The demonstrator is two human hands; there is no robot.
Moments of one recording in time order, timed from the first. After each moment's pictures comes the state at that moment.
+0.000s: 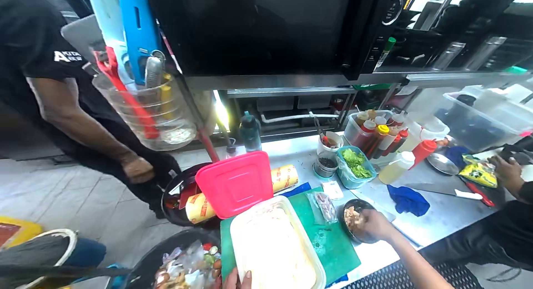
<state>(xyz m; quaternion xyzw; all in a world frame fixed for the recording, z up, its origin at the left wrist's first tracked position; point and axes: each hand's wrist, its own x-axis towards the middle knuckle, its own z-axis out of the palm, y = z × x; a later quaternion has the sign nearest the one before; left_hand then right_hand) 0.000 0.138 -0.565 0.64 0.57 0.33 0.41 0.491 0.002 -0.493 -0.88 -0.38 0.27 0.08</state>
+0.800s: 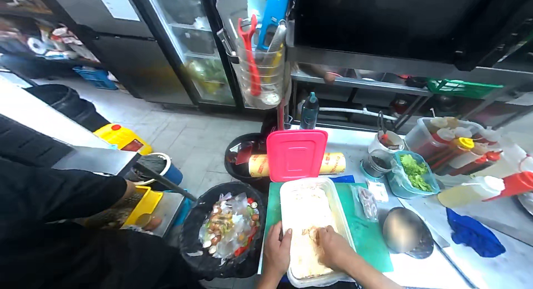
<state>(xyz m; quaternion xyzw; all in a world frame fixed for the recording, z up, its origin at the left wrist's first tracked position) 0.002 0.140 -0.565 0.60 0.59 0.32 0.42 0.214 0.100 -0.494 -0.71 -0.59 0.36 -0.09</state>
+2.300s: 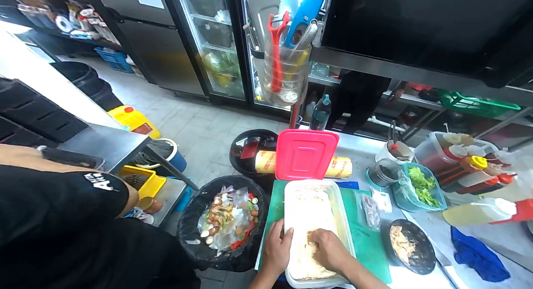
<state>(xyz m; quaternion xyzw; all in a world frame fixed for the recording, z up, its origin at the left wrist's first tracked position) 0.001 0.142 -0.564 0.61 0.60 0.31 0.42 0.215 0.111 -0.515 -0.62 -0.71 0.33 -0.03</state>
